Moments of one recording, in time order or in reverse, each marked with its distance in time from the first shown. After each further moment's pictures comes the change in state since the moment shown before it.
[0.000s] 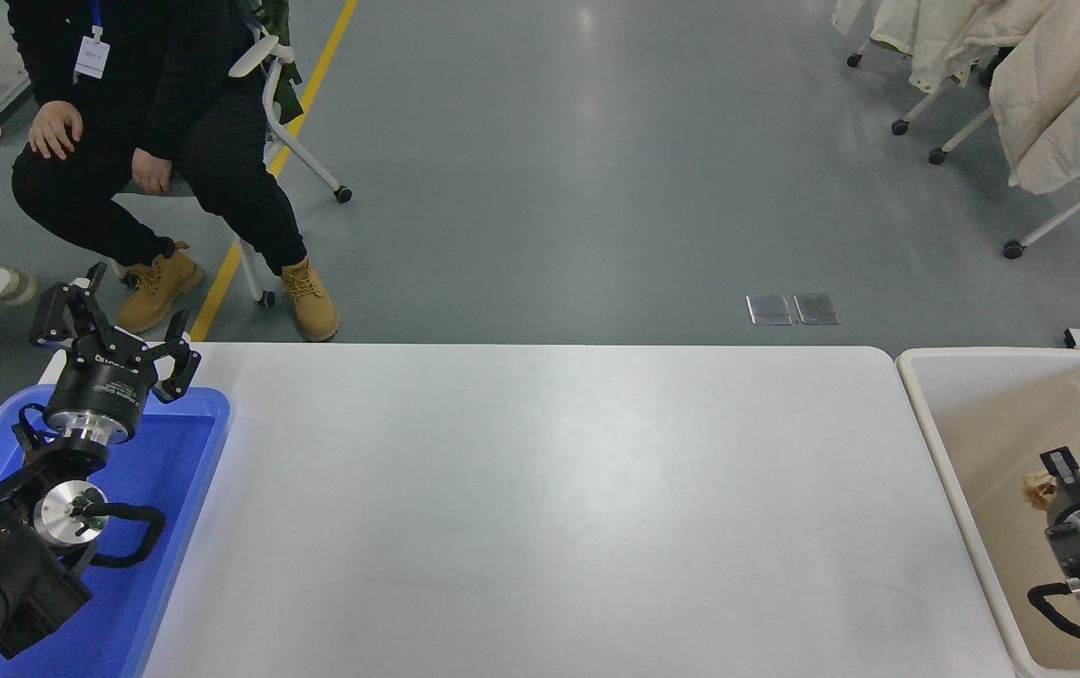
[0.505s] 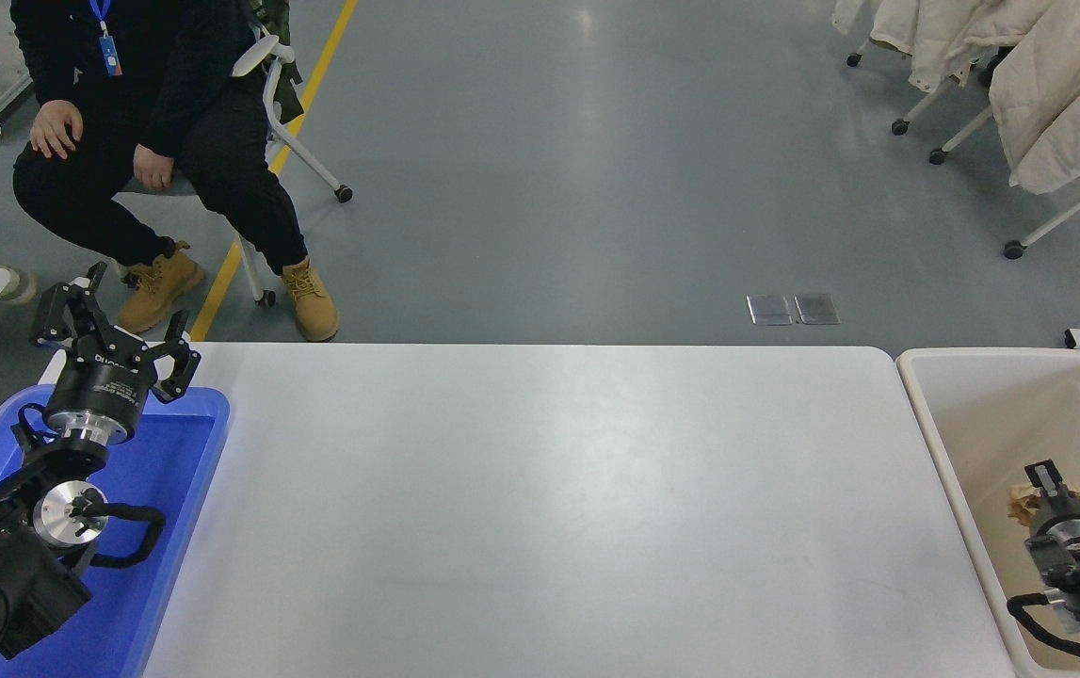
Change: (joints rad) left arm 0.000 0.000 0.000 0.000 0.000 0.001 0.000; right arm -0.002 0.016 0.009 -0.001 0.004 -0.018 -0.005
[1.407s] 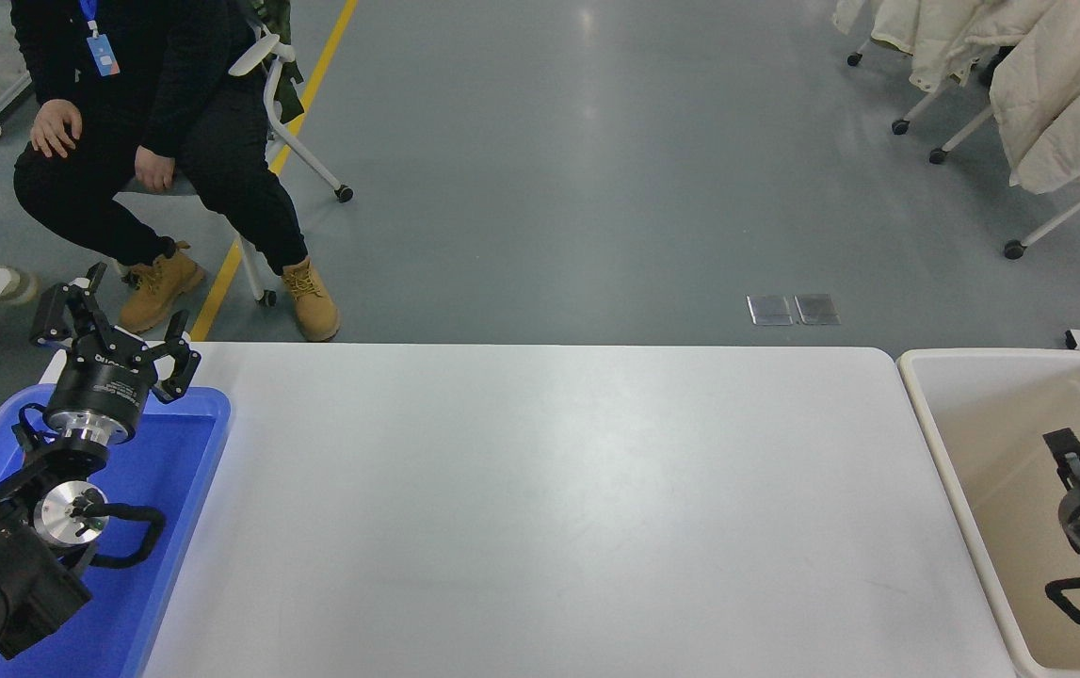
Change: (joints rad) left arm 0.000 0.000 0.000 0.000 0.000 0.000 0.000; right arm 0.065 -0.280 0.017 0.308 0.000 -0.003 0.013
